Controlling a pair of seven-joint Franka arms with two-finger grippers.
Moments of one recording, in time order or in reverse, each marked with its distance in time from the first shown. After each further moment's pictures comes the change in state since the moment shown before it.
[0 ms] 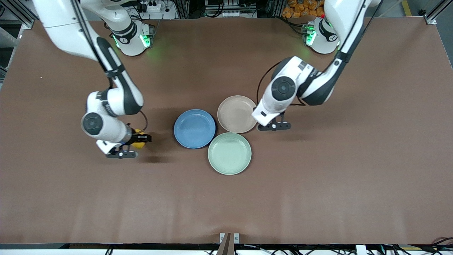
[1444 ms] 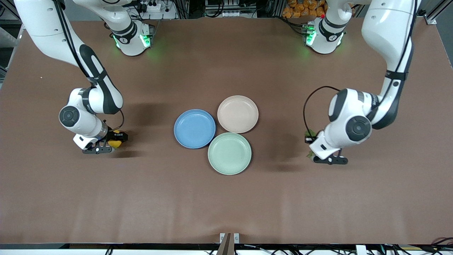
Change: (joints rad) left arm 0.198 0.043 0.166 0.067 0.000 -0.013 0.466; right arm -0.192 0.002 -0.063 -0.167 -0.072 0.199 -0.287
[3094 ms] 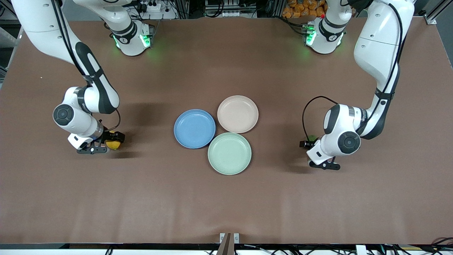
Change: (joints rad) left arm 0.002 0.192 0.076 0.044 0.000 0.094 0.146; right arm -0.015 -0.014 -0.008 -0.023 -0.001 0.065 -0.001
